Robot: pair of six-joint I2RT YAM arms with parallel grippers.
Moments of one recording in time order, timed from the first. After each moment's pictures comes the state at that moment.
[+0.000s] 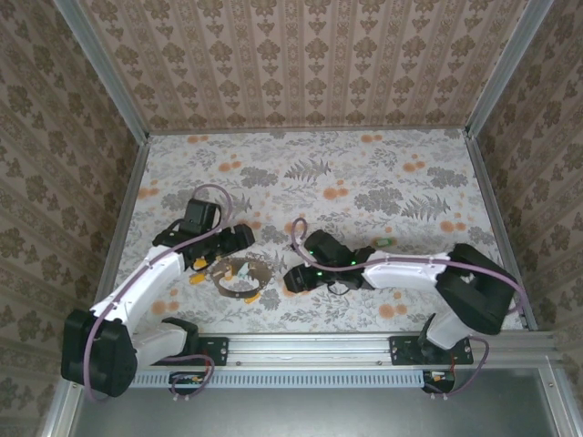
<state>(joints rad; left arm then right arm) -0.36 1.12 0.71 -0.58 0.24 -0.61 0.93 1.57 0.76 -0.01 -0.28 0.58</state>
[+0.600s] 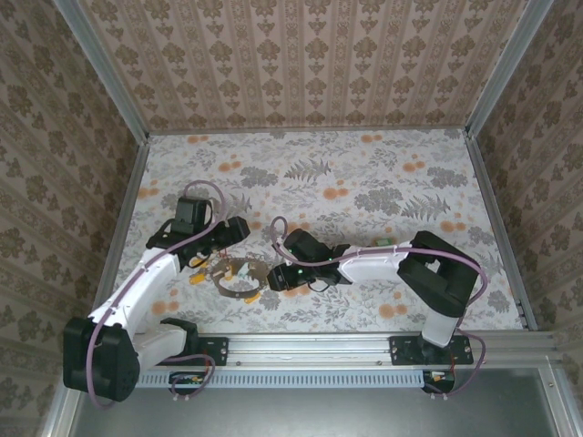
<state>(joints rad) -0.30 1.09 0.70 -0.50 0.28 -0.58 0.95 1.77 0.89 0.03 -0.32 0.63</state>
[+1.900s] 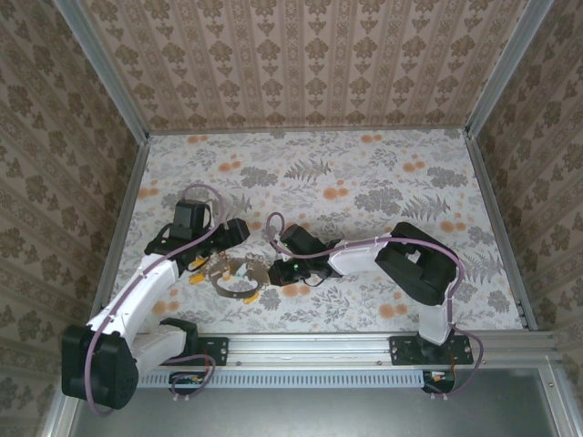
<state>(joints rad) -0.30 1.04 0.66 -0.47 0.28 -0.58 0.91 1.91 0.96 0.07 -0.39 0.66</state>
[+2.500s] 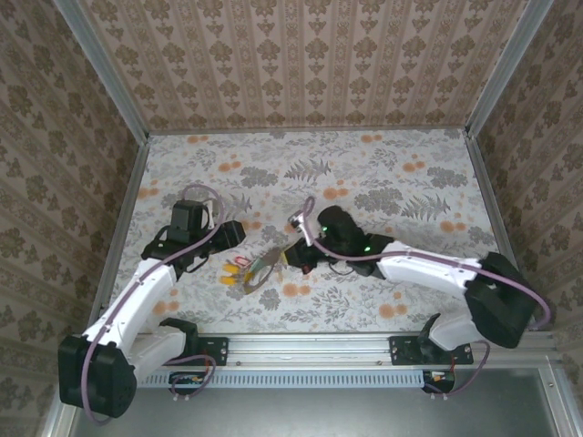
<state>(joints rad) -0.31 0.98 0.66 -0.48 0.29 -0.52 0.80 1.37 0.81 0.04 -0.44 0.35</state>
